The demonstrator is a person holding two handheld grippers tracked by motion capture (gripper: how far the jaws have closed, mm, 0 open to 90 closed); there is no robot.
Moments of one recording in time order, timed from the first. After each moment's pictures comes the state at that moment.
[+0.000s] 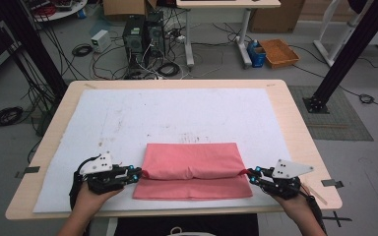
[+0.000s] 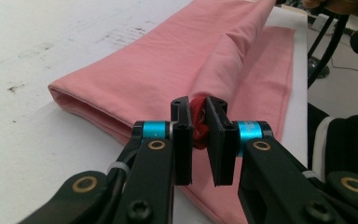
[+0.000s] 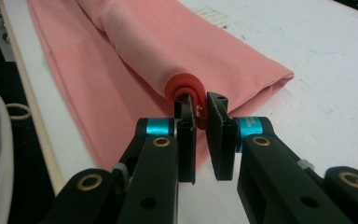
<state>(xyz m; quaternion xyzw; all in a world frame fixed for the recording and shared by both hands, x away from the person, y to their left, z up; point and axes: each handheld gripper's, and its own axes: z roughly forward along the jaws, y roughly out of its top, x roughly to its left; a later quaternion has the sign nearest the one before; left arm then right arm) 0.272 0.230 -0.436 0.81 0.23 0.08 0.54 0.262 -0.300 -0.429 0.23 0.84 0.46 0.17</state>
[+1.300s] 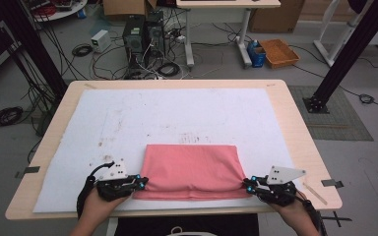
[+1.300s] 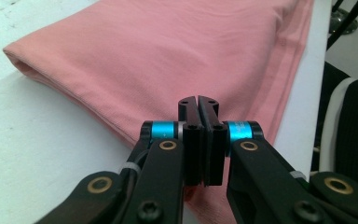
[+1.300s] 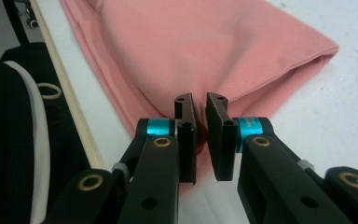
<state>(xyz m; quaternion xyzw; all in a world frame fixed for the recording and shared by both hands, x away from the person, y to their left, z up) 0.263 0.202 -0.442 0.85 0.23 0.09 0.46 0.253 -0.292 -0.439 0.23 0.86 0.44 0.12</state>
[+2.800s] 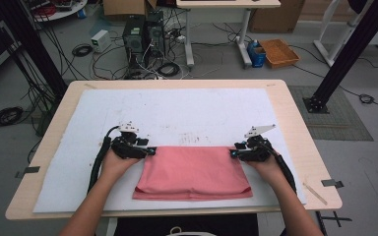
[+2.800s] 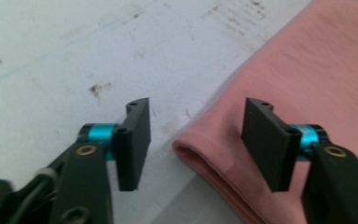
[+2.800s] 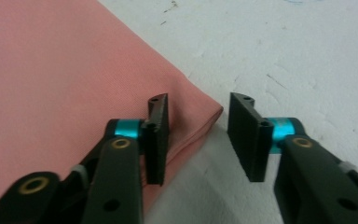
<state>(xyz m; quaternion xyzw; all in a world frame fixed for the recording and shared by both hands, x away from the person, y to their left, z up) 0.386 0.193 -0.447 0.82 0.38 0.06 0.43 0.381 -0.260 -0.445 0.34 0.86 0.37 0.10</state>
